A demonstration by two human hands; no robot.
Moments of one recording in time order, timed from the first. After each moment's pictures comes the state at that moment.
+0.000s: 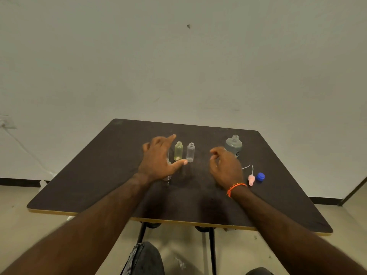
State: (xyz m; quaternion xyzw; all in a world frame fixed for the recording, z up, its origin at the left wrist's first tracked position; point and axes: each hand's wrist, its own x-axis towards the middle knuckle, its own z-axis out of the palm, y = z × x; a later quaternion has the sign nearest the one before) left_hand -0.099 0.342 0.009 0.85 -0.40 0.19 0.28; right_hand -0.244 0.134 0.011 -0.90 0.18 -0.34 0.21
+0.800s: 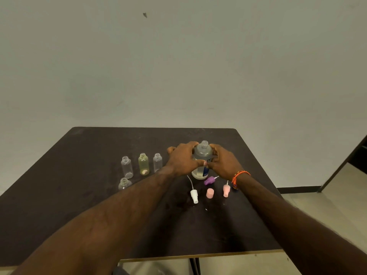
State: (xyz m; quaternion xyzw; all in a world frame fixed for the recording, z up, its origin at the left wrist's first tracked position) left_hand -0.108 0.120 0.015 0.83 -0.45 0.02 0.33; right_hand -0.235 -0.012 0.027 -0.91 0.23 -0.16 0.31
